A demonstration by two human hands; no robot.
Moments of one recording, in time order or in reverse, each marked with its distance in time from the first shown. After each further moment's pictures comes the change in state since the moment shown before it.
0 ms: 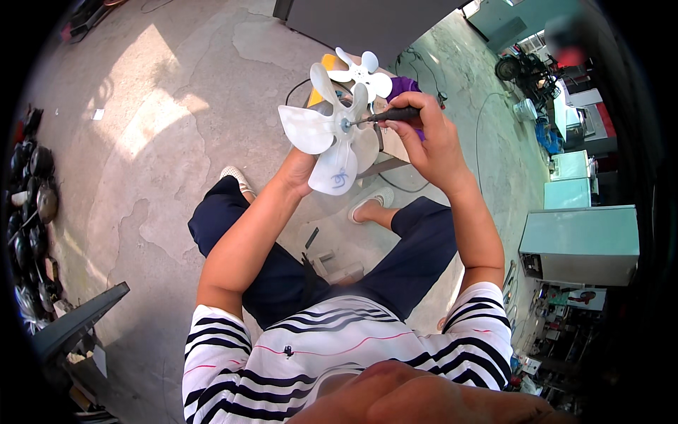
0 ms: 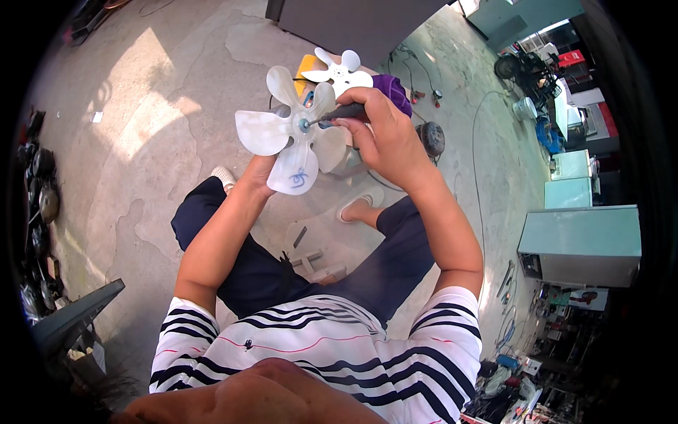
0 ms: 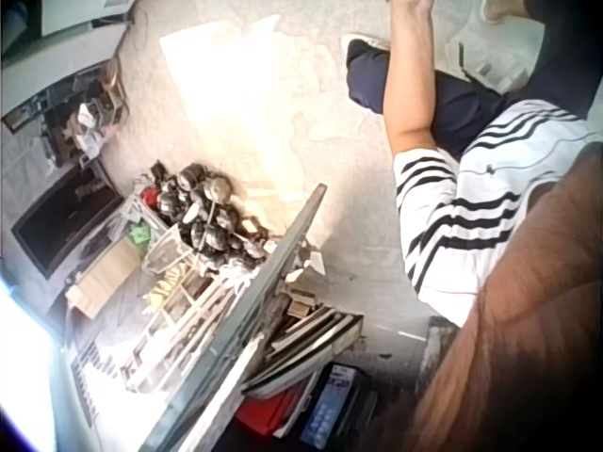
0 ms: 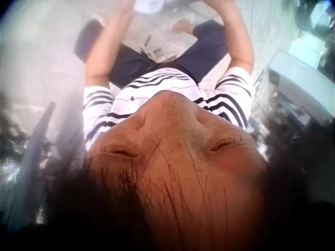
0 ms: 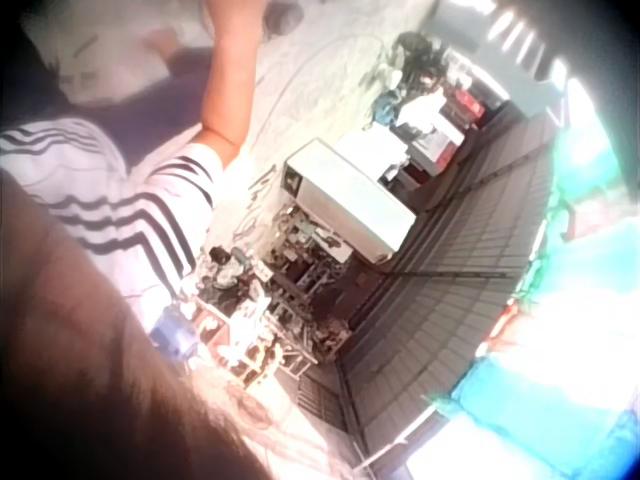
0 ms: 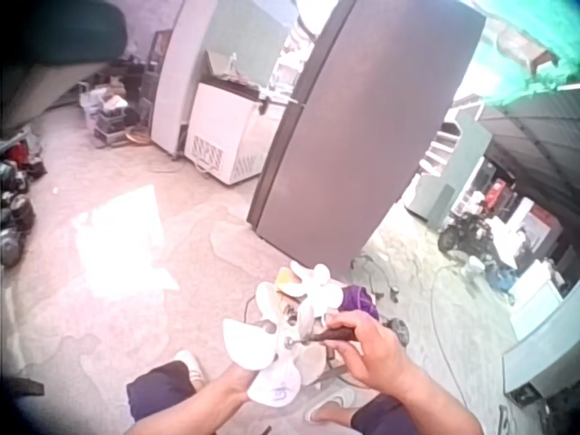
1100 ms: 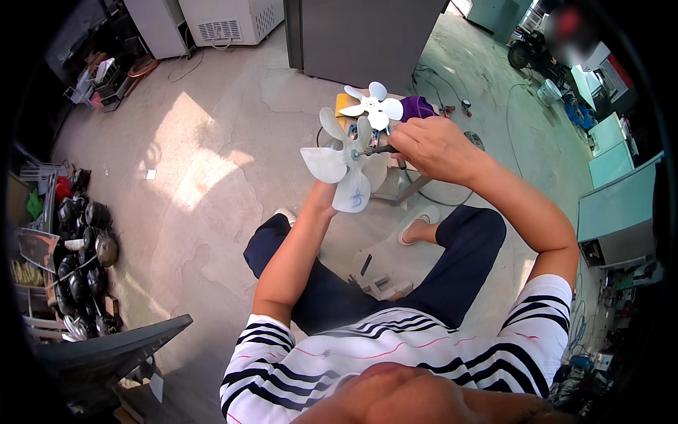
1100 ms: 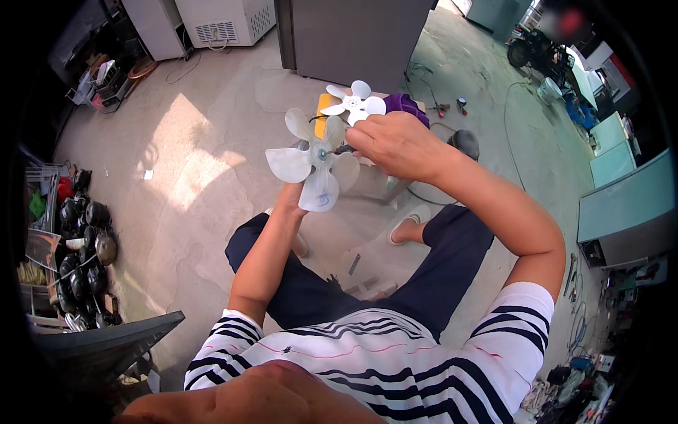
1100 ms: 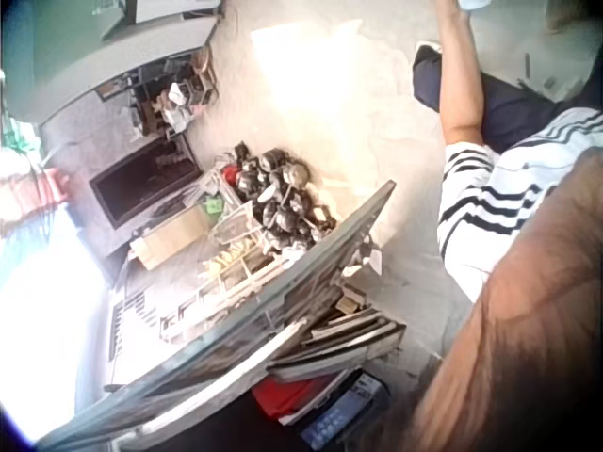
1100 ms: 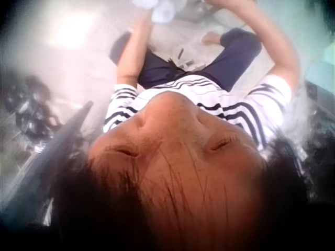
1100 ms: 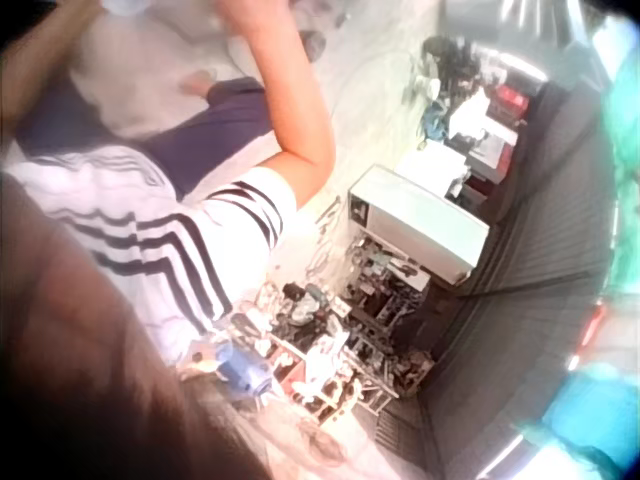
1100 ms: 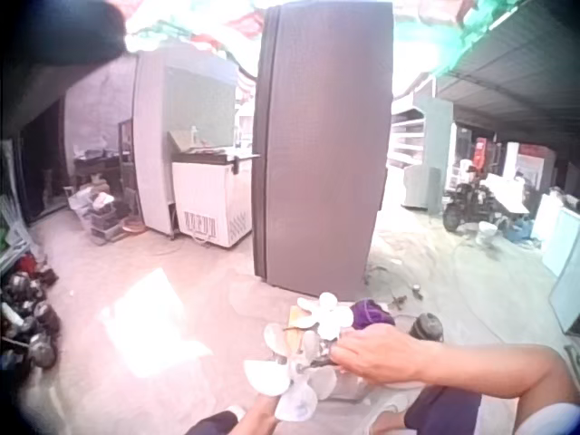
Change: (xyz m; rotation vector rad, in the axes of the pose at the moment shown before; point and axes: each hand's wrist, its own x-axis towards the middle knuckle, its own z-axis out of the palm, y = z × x) left_hand -0.004 0.008 0.005 0.230 0.022 0.026; right_hand 0.003 -0.011 -0.038 -0.556 -0.256 -0.377
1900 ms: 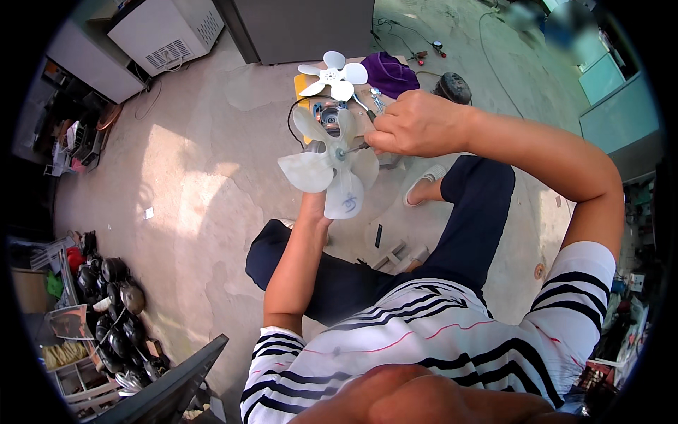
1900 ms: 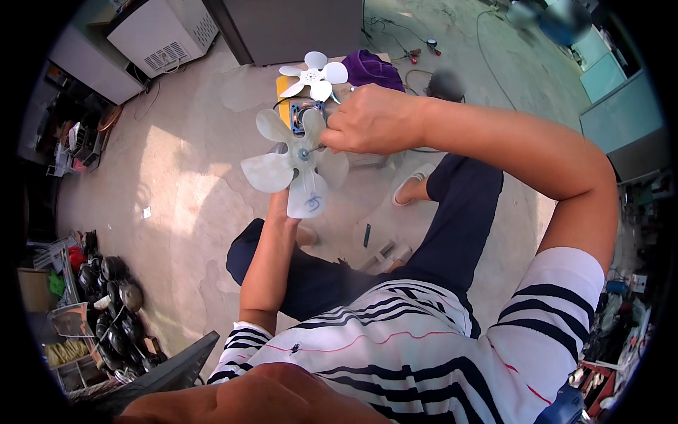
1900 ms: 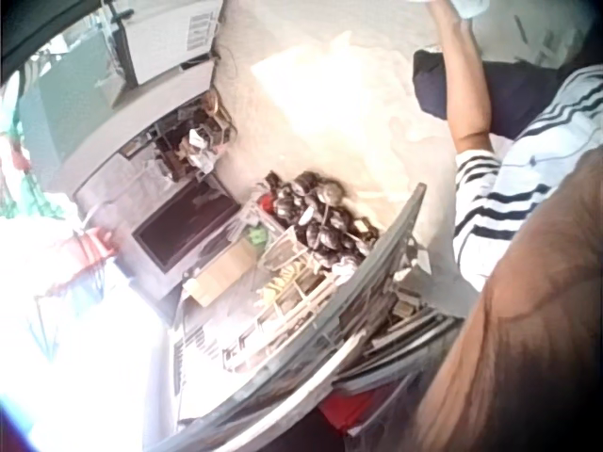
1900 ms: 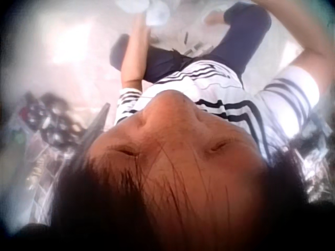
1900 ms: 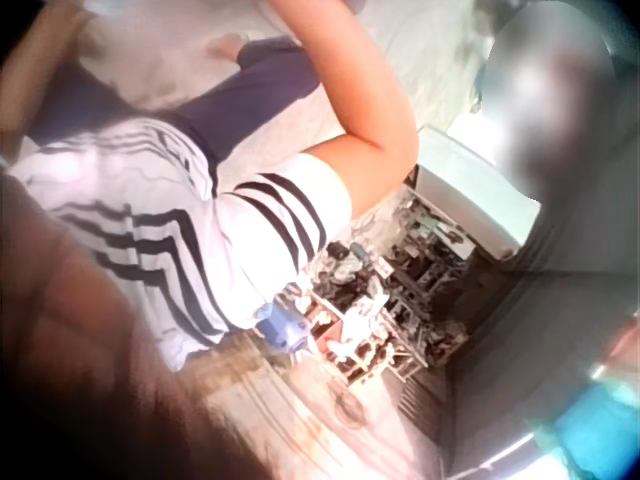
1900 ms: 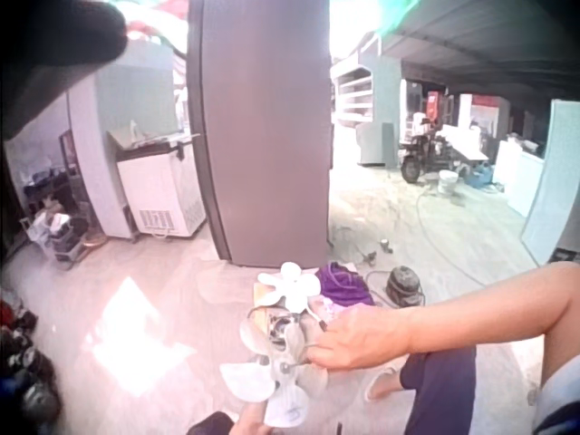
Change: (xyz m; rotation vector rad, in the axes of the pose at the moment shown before) left_hand -0.016 -0.029 0.000 0.045 0.128 -0.185; right_hand -0.038 0.005 0.012 -0.071 -0.112 -0.138
